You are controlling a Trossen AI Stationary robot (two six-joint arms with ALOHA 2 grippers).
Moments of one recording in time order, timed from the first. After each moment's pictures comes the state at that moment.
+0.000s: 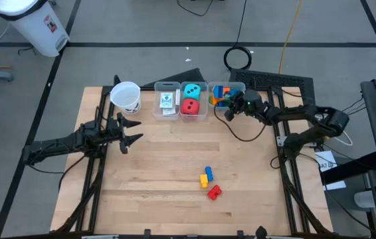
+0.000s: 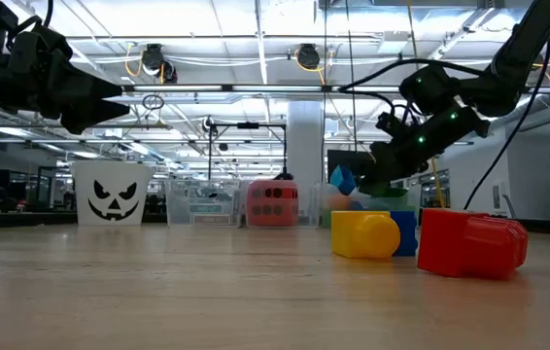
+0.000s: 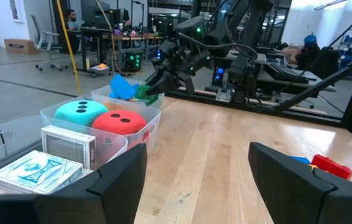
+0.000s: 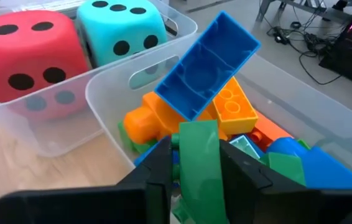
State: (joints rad) left arm 0.20 0.04 0.02 0.01 -0.03 -0.10; right arm -0.67 1.43 0.45 0.54 0.08 -0.04
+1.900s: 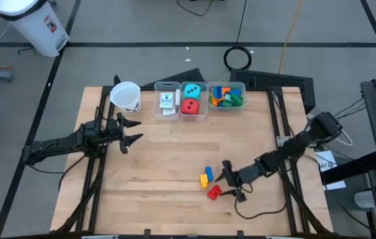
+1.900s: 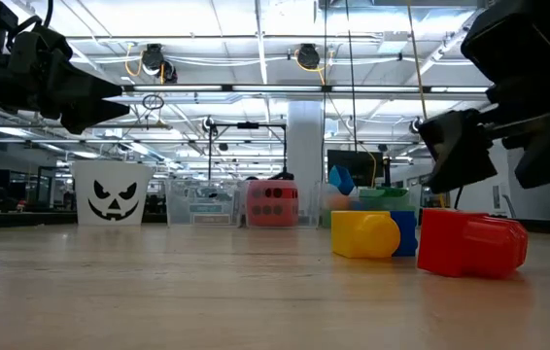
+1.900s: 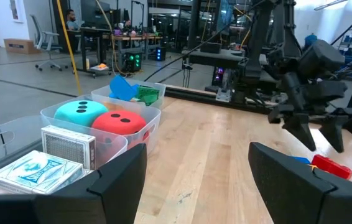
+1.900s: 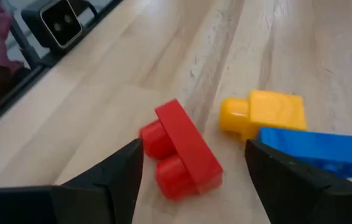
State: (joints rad) left arm 0.20 0.04 0.02 0.01 -0.03 -0.10; right arm 0.51 1.56 0.45 0.58 0.10 0.14
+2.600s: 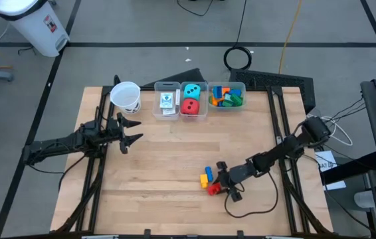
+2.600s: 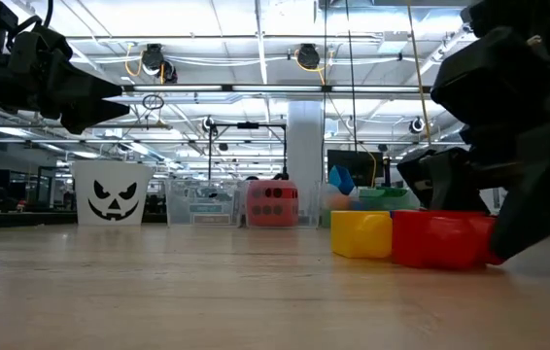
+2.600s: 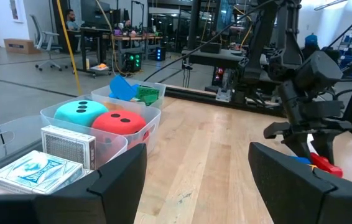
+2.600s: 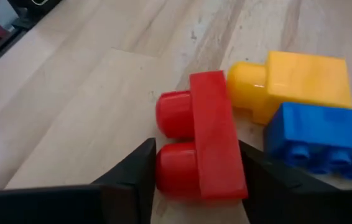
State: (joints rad) left arm 0.20 0.04 0.02 0.01 -0.03 -0.10; right arm 0.44 1.72 0.52 0.56 -0.03 0.12
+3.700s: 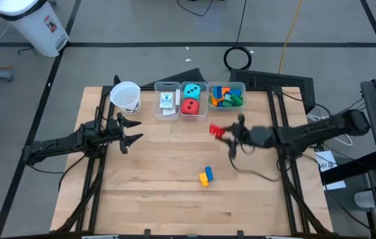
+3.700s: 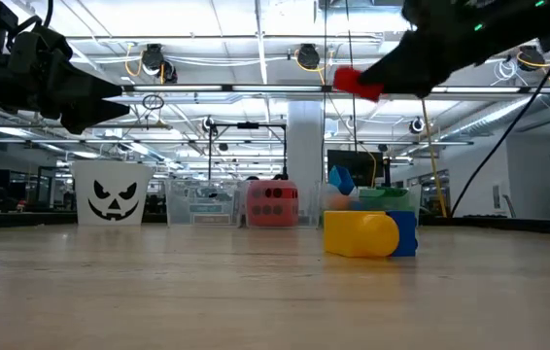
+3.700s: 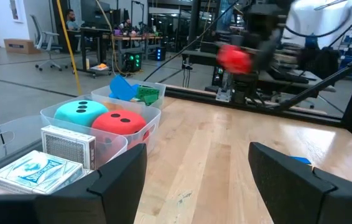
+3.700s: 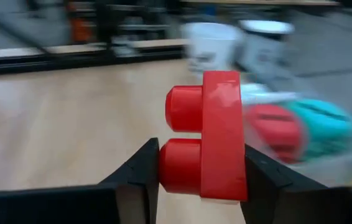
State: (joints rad) left arm 0.20 0.04 0.02 0.01 -0.03 -0.10; right arm 0.12 1.05 0.52 0.24 0.39 0.10
